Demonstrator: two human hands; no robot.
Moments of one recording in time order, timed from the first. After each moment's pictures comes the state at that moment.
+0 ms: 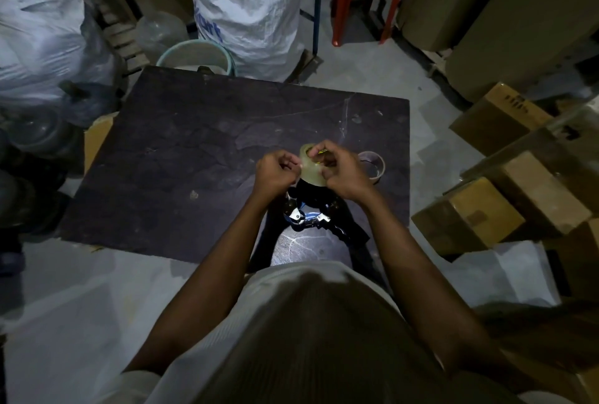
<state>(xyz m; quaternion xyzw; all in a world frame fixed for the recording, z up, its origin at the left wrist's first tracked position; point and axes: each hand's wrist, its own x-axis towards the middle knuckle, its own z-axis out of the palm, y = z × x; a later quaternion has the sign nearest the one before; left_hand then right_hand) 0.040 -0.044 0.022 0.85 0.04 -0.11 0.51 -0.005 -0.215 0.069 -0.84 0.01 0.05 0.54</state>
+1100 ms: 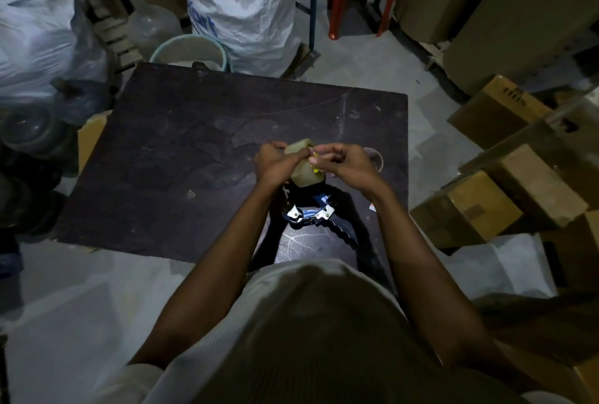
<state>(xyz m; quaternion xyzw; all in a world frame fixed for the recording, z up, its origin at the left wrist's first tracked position) 0.053 -0.061 0.046 0.82 0.18 -0.14 0.52 0.001 -0.235 0.065 -0.75 0.10 0.12 0.64</state>
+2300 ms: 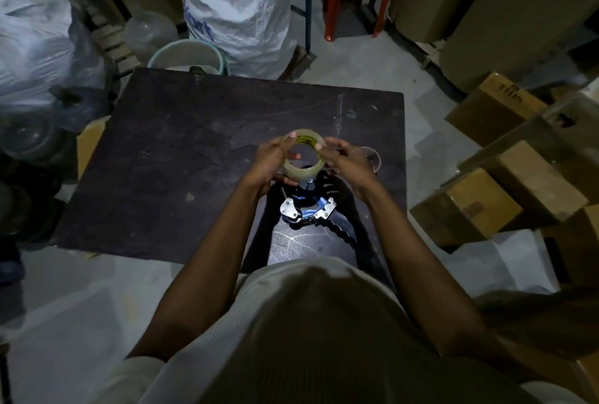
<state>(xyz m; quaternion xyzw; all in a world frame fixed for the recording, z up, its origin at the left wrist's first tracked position) 0.058 -0.050 0.054 0.70 0.10 -0.26 0.66 0.005 -0.235 0.050 -0.69 0.22 0.10 0.68</state>
